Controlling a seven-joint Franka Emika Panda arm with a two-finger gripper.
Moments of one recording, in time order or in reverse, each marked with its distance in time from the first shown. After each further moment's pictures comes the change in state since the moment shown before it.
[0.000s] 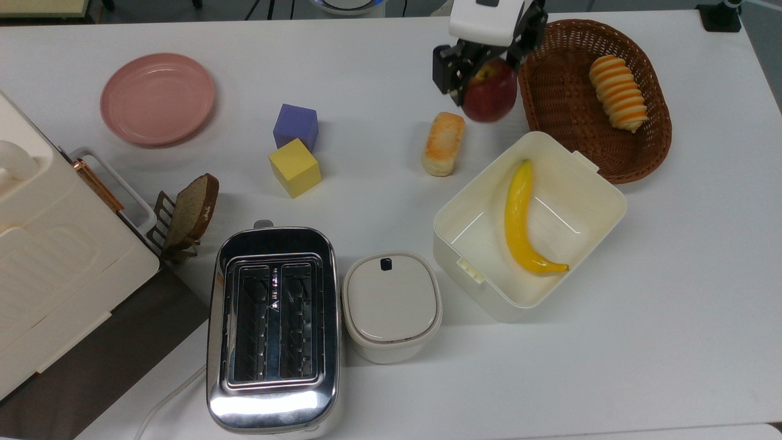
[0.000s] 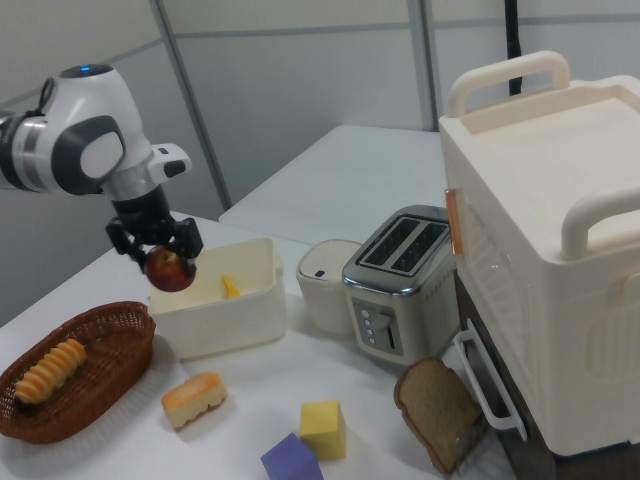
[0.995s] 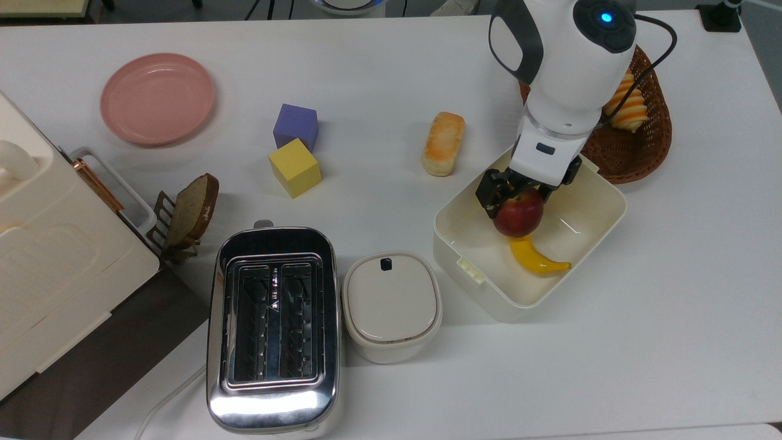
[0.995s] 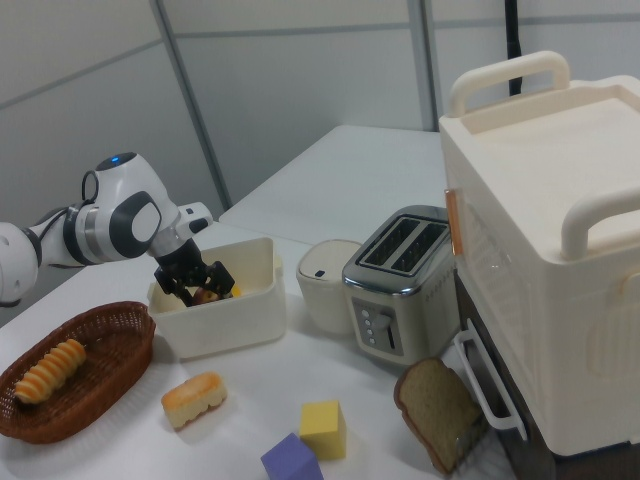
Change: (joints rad) arm 0.088 0.381 0.006 0.123 -0.135 0.310 0.247
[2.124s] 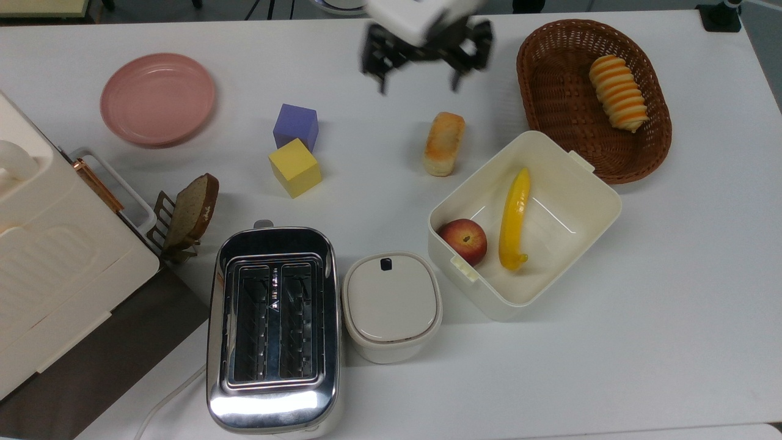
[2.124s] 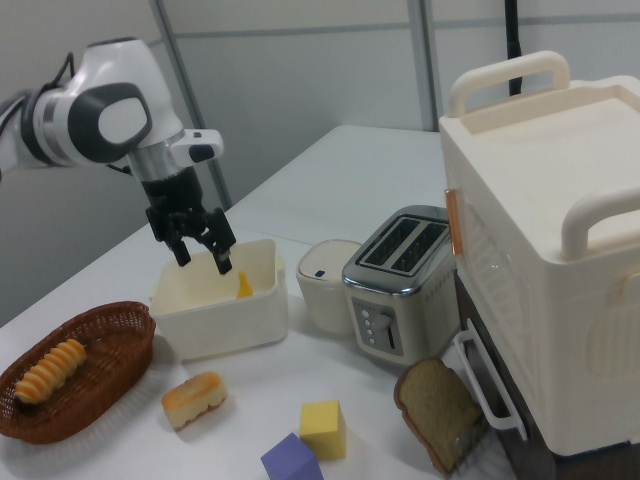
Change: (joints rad) arm -0.186 -0.328 -0.017 0.051 0.000 -0.545 0.014
